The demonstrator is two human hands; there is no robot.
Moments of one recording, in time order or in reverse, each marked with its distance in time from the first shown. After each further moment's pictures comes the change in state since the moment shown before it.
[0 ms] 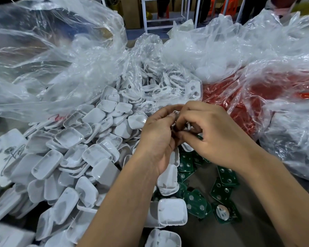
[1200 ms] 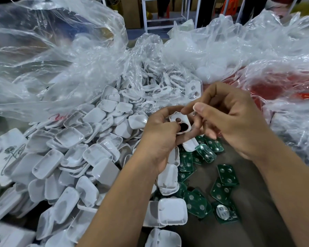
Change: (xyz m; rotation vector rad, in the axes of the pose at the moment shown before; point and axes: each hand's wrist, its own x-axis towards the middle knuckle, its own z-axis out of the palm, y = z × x) left_hand 0.001 -0.002 -0.006 0.158 -0.075 0.038; right_hand -0.003 0.014 -0.017 0.764 0.165 0.142
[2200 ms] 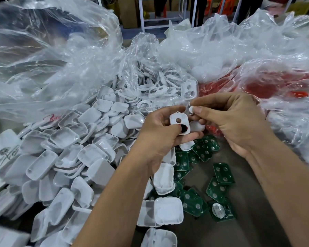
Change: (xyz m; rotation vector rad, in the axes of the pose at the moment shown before) left_hand -0.004 0.003 0.001 0.045 -0.074 -0.021; right_hand 0.003 0.007 -0.001 0.158 0.262 0.280
